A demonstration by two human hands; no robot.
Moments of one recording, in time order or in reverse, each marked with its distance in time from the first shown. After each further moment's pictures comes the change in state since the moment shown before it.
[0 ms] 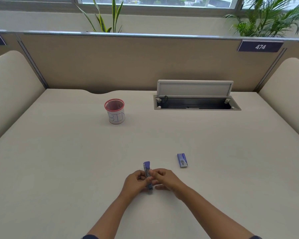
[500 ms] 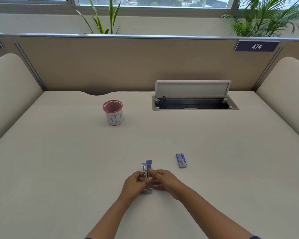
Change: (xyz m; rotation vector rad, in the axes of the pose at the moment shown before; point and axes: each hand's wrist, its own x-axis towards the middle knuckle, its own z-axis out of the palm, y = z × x) left_hand -0.005 0.003 0.002 -0.059 0.001 -0.018; right_hand 0.010 0.008 0.002 0.098 -0.008 0.065
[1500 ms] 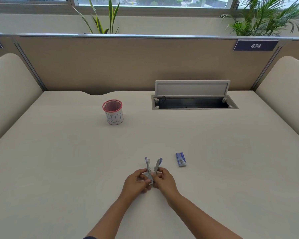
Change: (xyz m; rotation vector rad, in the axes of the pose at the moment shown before) left_hand -0.002 0.000 0.002 -0.058 -0.027 0.015; right_hand -0.002 0.017 0.020 0.009 0.360 -0.096
